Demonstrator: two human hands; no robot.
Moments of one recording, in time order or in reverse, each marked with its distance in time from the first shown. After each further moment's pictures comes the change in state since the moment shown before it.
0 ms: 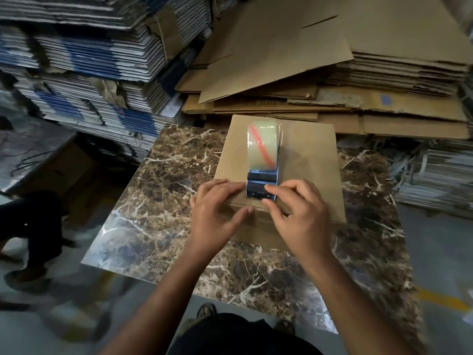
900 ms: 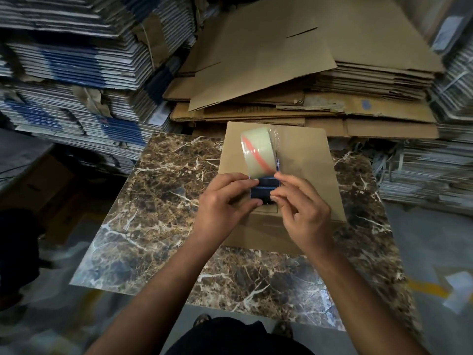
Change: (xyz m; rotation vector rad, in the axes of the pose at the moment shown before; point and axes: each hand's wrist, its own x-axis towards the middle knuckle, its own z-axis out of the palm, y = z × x) left_hand 0.034 -0.004 -0.002 -0.159 0.000 0.264; right_hand 0.007 0.001 0.004 0.084 0.076 -0.130
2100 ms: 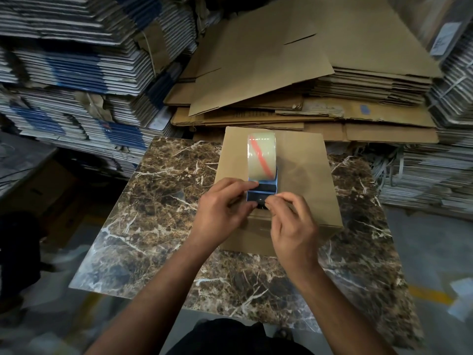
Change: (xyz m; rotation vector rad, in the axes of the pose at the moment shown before) left_hand 0.007 0.006 -0.002 -0.002 -0.098 -0.036; right_hand -0.020 -0.022 0.015 -0.157 0.055 0.136
